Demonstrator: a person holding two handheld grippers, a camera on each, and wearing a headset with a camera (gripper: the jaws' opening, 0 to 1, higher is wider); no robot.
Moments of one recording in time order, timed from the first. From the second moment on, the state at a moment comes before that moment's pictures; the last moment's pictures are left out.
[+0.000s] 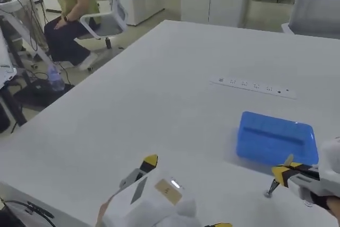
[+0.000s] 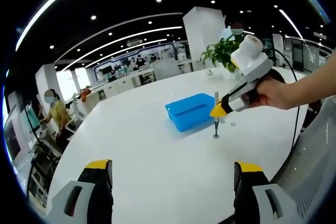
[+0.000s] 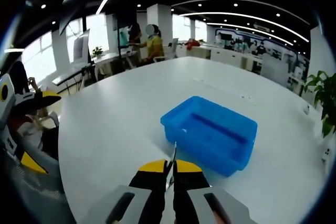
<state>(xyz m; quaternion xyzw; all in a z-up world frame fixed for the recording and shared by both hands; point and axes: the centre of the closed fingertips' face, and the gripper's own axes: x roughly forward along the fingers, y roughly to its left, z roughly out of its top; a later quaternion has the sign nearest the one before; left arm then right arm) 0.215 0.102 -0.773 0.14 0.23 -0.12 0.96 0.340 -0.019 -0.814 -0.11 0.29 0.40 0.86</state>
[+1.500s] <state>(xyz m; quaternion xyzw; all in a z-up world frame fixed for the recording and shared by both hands) 0.213 0.101 -0.784 0.14 0.25 -0.13 0.95 0.412 -0.004 -0.740 -0.08 0.22 0.37 0.90</state>
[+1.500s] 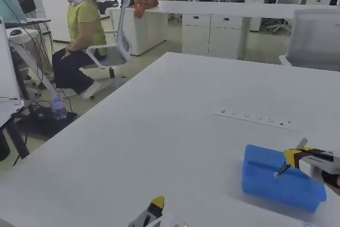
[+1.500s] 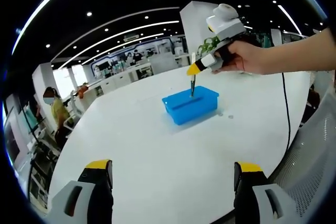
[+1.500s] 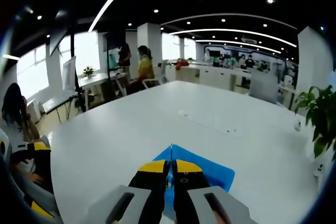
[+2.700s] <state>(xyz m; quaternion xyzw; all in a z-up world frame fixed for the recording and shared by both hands) 0.214 0.100 -0.782 0.14 0.25 -0.13 0.95 0.414 -0.006 -0.809 -0.09 0.27 0.35 0.89</state>
